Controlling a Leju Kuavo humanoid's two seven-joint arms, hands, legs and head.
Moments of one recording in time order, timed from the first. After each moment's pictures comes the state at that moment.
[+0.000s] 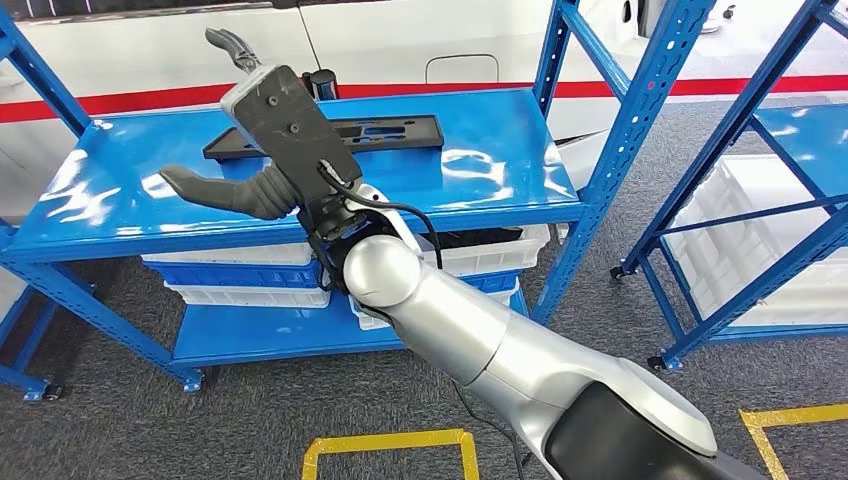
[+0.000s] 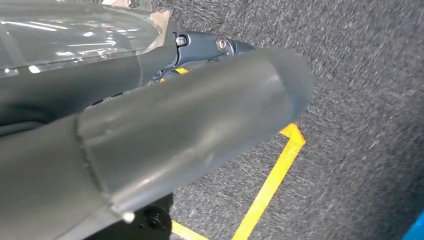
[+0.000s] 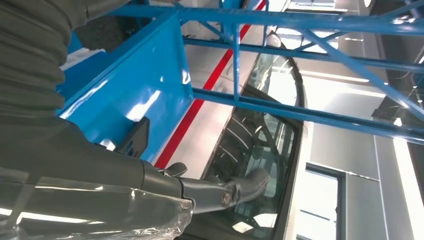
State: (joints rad) left arm -0.03 -0.03 0.15 -0.19 0.70 0.23 -0.49; right arm -1.09 0.34 1.33 -0.94 -0.37 -0.43 -0.18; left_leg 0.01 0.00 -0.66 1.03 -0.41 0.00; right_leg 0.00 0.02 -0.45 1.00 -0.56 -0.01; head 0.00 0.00
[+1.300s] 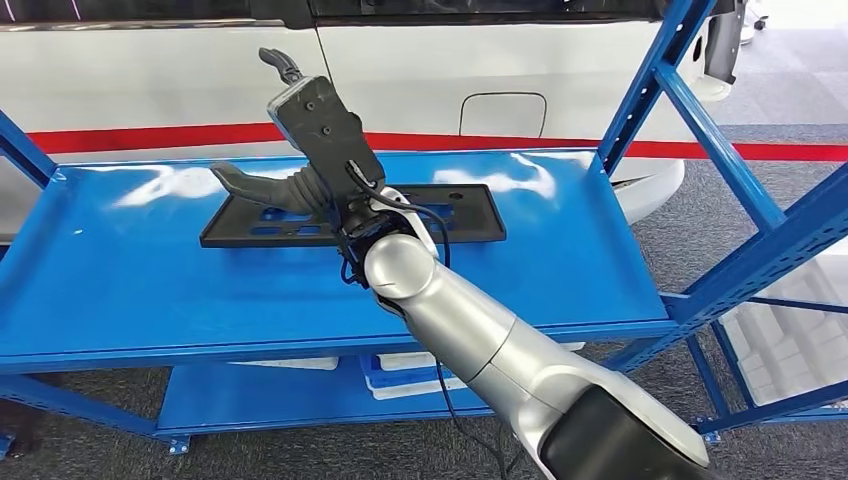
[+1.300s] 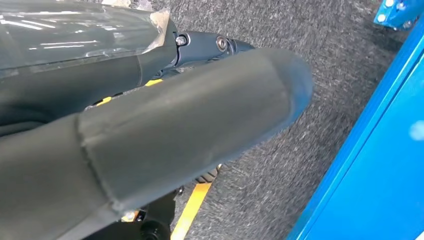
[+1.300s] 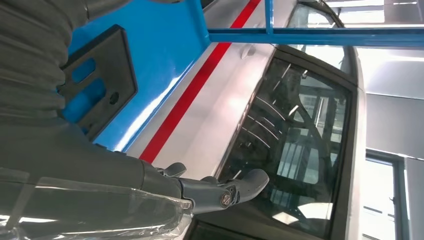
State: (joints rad) left arm -0.06 -0.03 0.17 -0.19 0.65 0.27 -0.43; right arm -1.02 0.34 1.22 -0.87 -0.26 -0.40 -0.17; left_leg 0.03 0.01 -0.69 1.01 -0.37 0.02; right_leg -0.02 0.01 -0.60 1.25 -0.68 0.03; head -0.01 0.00
